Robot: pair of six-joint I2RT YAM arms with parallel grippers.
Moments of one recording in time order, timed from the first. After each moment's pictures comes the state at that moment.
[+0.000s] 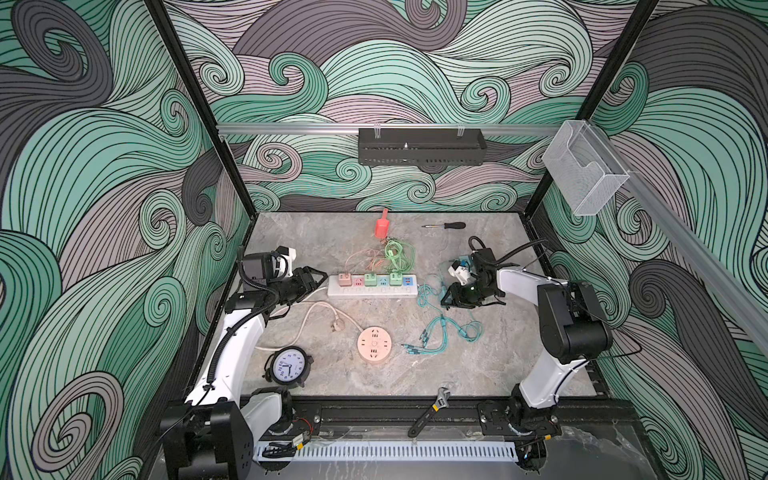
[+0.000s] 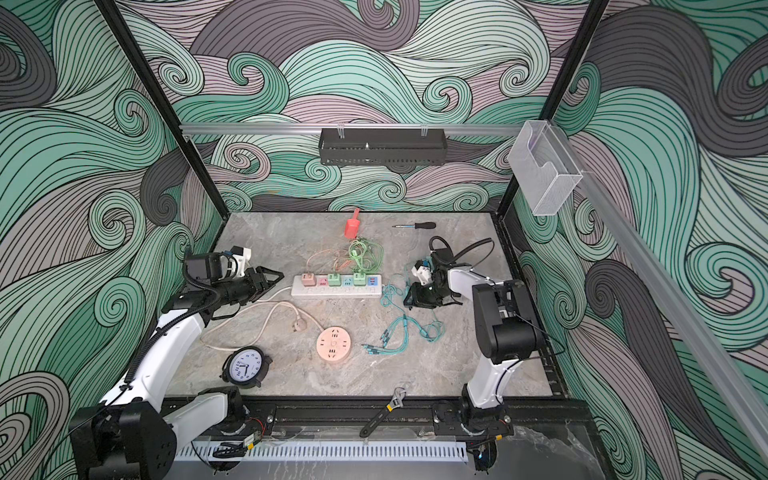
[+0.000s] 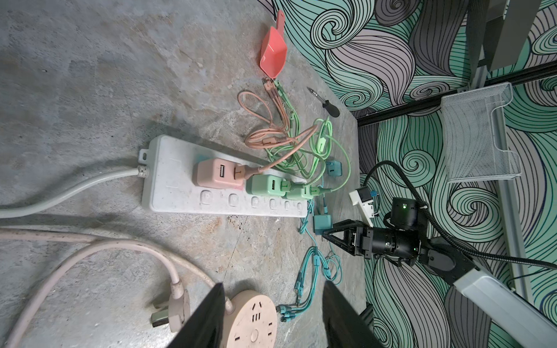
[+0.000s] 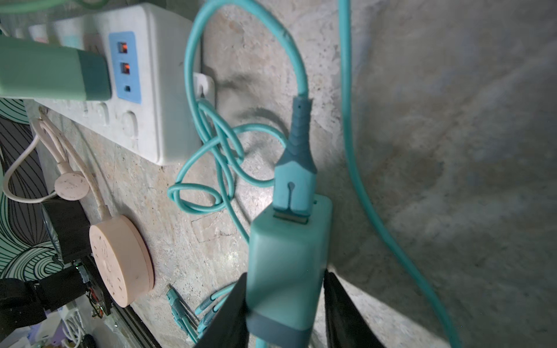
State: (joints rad) left arm 0.10 1.09 0.80 -0.47 0.70 -0.53; right arm 0.15 1.78 1.00 -0.56 -0.55 0.06
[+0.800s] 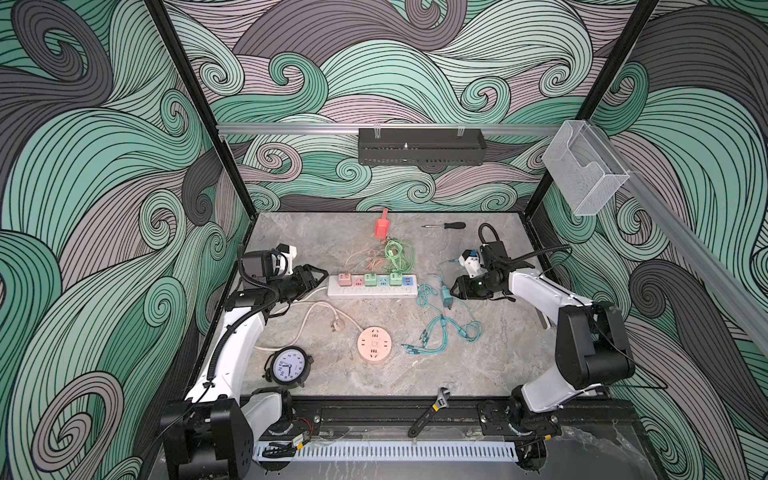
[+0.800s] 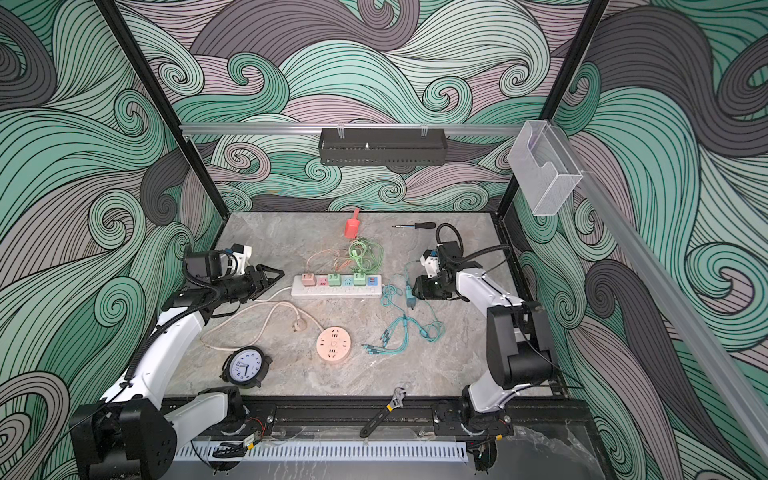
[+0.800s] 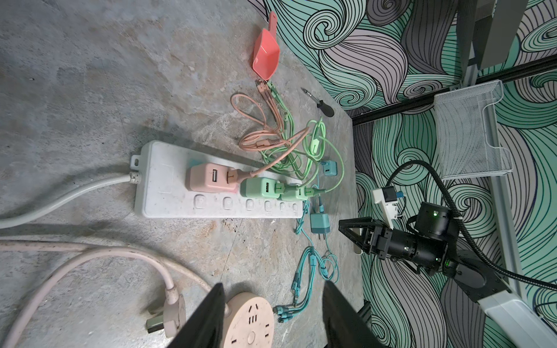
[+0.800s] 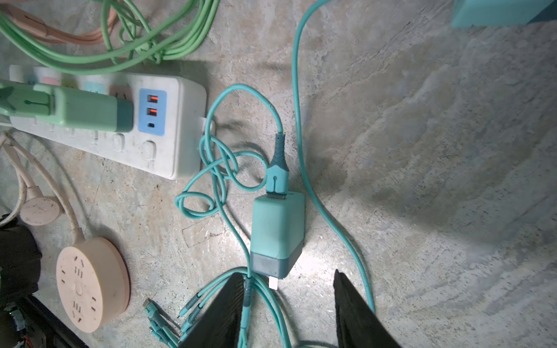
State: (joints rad) left arm 0.10 1.10 0.82 -0.47 0.72 -0.52; right arm 0.17 1.61 1.00 -0.58 -0.36 0.05
